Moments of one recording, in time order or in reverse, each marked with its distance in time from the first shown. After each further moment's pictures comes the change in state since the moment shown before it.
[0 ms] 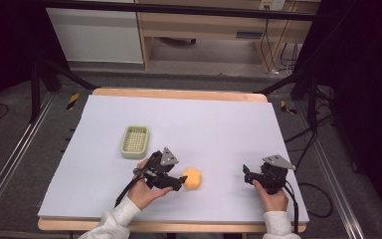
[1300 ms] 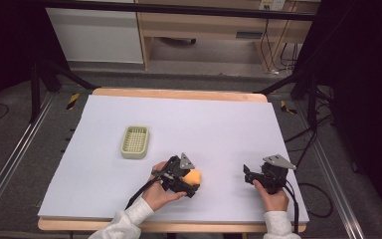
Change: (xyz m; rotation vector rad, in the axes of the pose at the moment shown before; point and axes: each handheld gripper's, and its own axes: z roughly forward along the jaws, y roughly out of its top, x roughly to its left) left arm -0.022 0.008 0.040 0.085 -0.069 0.044; right arm -0.001 0.000 0.000 0.004 0.004 0.002
